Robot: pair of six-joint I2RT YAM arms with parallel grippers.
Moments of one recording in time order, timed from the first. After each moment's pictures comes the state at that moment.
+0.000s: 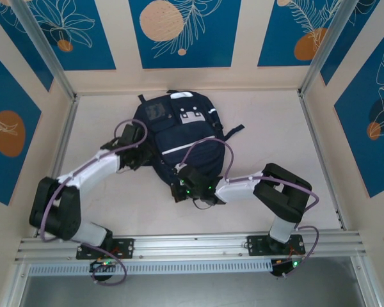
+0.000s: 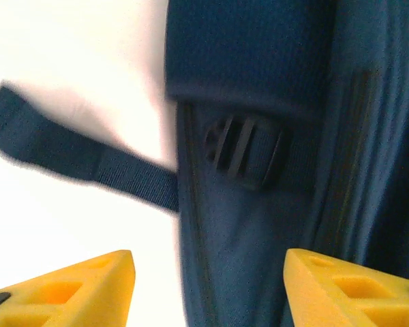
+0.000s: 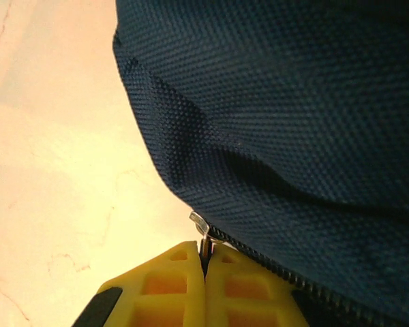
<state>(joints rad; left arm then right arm) -0.39 1.41 0.87 -0.47 0.02 -0.99 1.04 1.73 0.78 0.17 -0.05 0.66</state>
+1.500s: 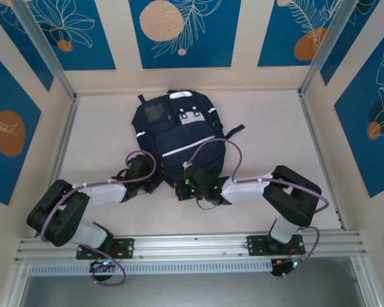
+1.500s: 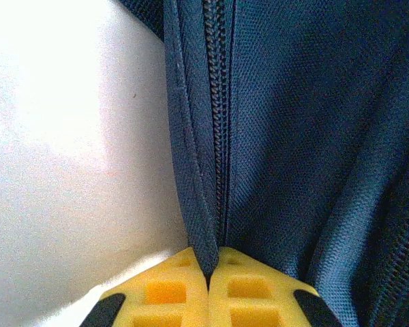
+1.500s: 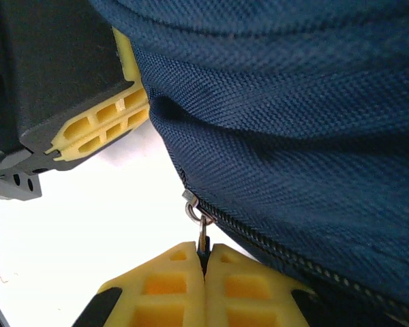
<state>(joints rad) -0.55 1.42 0.47 0.14 0.13 -1.27 1.01 1.65 0.73 0.12 -0.05 0.78</state>
